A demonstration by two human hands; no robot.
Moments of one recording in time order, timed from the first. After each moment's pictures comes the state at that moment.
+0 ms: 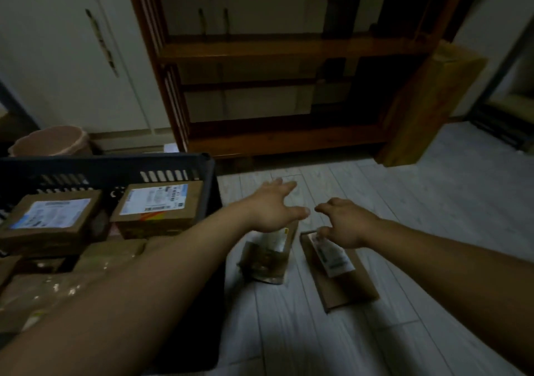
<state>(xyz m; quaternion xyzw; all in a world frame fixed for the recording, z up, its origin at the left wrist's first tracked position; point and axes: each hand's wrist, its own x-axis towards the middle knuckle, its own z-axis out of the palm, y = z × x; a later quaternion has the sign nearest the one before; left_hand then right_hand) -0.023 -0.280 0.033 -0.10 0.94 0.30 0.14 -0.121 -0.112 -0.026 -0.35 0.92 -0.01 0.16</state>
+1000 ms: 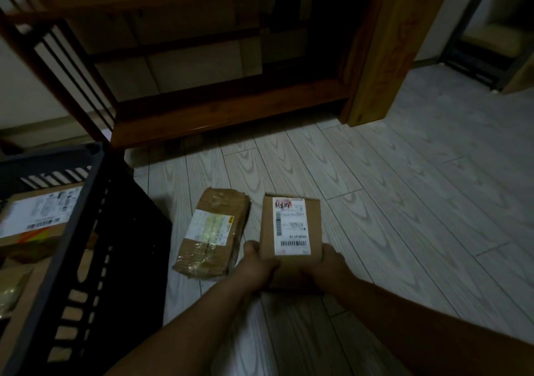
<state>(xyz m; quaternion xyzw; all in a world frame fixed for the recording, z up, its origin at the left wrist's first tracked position) -0.060 -0.172 -0.155 -0.37 0.72 0.57 0.16 -0.114 -0.024 -0.165 0.06 0.85 -0.41 0.32</state>
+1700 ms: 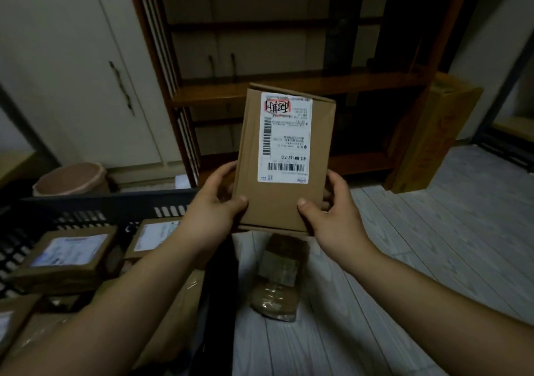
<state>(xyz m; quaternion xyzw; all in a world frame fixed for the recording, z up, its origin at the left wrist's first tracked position) 0.030 -0.333 0.083 -0.16 0.73 0.64 -0.19 -0.065 -0.160 0.046 -0.21 0.71 -0.66 0.06</state>
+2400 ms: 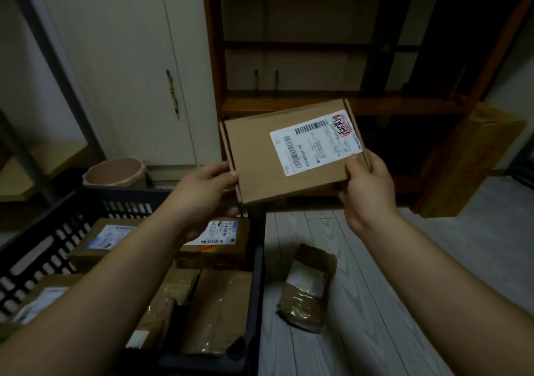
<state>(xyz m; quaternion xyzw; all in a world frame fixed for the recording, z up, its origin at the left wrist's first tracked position) 0.084 -0.409 0.127 -0.24 0.65 0.69 -0.18 -0.060 -0.219 0.117 -0.09 0.59 -0.80 0.08</state>
